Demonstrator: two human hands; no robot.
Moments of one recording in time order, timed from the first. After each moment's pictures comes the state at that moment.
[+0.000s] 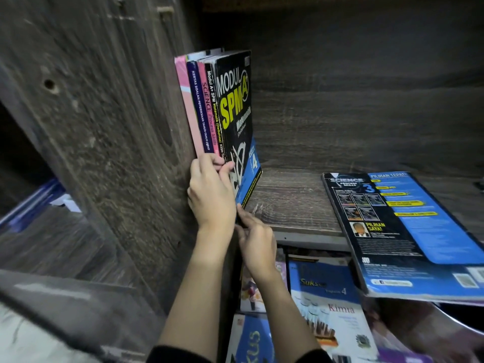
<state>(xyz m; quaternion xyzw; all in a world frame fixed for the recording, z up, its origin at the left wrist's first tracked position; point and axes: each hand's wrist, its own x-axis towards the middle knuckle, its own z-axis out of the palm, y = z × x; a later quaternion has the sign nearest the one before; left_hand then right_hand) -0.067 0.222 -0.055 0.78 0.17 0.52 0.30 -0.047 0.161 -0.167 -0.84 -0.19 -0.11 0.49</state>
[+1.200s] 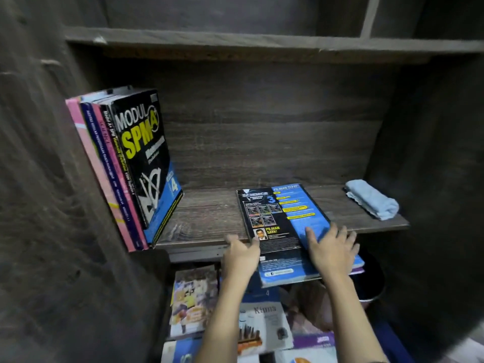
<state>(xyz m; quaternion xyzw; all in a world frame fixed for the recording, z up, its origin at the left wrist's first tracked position) -0.061 0.048 -0.114 0.85 0.21 -0.01 0.48 -0.034 -0.117 -0.128 -0.94 0.22 -0.11 0.24</state>
